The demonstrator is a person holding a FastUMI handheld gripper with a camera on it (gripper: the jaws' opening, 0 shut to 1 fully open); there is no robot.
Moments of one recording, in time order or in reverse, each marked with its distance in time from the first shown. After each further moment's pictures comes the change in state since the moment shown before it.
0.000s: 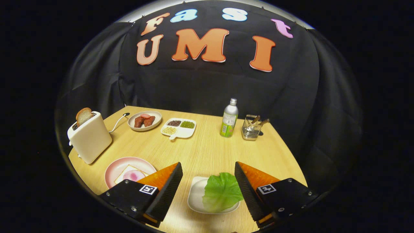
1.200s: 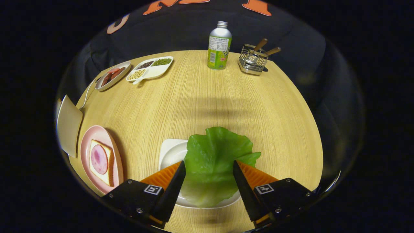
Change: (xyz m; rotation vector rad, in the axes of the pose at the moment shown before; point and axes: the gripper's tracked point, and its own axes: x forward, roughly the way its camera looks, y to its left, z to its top) arm 0.069 -0.031 -0.121 0.080 0.540 -0.055
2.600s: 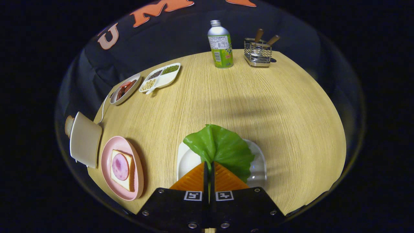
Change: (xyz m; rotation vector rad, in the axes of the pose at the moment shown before) arm -0.011 0.036 0.000 0.120 -0.049 0.224
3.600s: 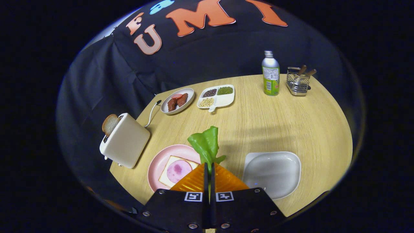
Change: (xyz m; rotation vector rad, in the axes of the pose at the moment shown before) arm -0.068 0.121 0.019 -0.121 -0.151 0.264
